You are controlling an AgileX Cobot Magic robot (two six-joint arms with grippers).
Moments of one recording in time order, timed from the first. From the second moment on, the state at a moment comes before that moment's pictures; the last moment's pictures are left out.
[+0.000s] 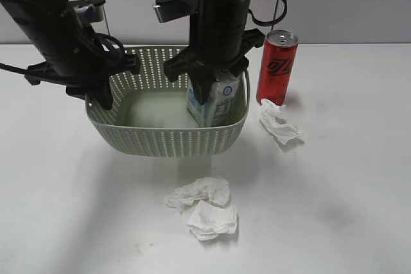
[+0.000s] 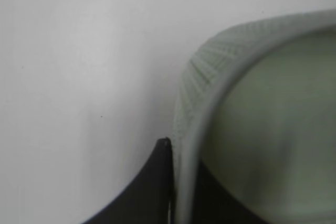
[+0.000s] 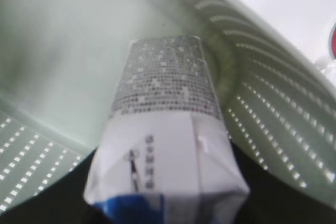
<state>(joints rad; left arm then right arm) -0.45 1.80 -1.29 -0.15 0.86 -0.36 0.72 2.16 -1.91 -0.01 1.23 0.12</state>
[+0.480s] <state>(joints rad) -0.45 1.80 -1.29 -0.15 0.87 -0.35 0.72 2.15 -2.01 0.06 1.22 0.07</state>
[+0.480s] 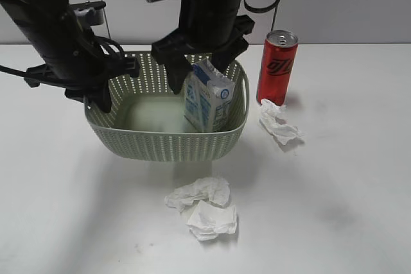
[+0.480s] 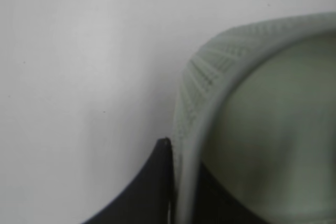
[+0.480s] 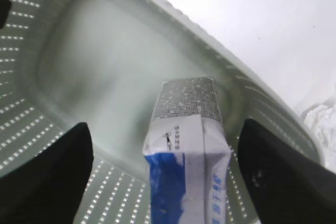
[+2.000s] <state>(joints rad) -0.33 1.82 -1.31 -0.23 0.91 -0.31 0.03 0.92 -0.91 0.19 1.13 -0.11</state>
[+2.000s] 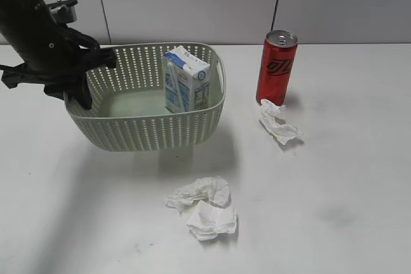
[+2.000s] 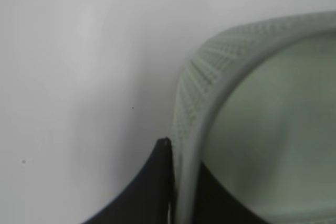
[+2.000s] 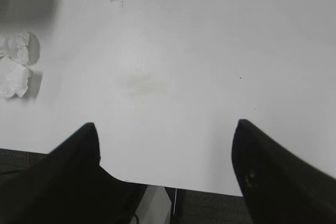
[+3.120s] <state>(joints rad) -0.33 2.05 -1.46 -0.18 0.72 -0.29 0.03 -0.01 -0.50 0.11 1.05 -0.10</state>
